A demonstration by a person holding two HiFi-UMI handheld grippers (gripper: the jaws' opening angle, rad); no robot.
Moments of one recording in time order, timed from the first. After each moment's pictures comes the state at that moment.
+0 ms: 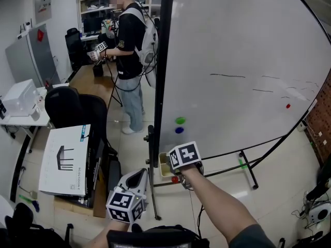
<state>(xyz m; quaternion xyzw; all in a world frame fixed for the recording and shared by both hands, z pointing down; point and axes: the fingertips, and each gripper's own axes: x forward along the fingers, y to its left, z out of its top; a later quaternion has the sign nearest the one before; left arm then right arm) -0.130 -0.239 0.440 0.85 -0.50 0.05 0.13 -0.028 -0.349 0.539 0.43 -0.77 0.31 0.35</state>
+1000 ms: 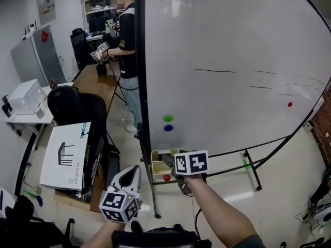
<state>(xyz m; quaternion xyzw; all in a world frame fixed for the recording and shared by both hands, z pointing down) -0.106 -0.231 0.421 0.82 -0.55 0.04 0.12 0.005 -0.334 0.493 0.42 -0.83 0.31 0.20</state>
